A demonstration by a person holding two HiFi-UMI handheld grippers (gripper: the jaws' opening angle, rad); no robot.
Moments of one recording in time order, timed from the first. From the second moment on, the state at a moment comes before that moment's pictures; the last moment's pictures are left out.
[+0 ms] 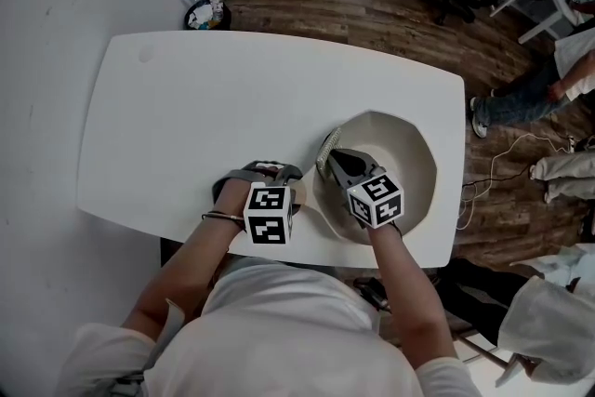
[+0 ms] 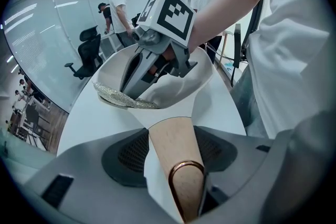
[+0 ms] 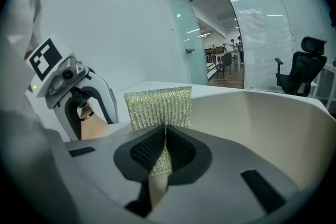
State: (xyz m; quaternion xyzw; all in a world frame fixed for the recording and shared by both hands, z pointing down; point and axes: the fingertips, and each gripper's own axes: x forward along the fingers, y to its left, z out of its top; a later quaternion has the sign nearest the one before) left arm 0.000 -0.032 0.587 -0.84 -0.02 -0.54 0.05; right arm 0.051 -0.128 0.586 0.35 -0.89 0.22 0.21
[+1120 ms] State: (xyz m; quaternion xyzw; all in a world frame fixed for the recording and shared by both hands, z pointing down) left arm 0.000 -0.029 0.587 -0.83 -0.01 -0.56 0.04; right arm 0.035 -0.057 0.586 0.21 -0.90 0.26 0.28
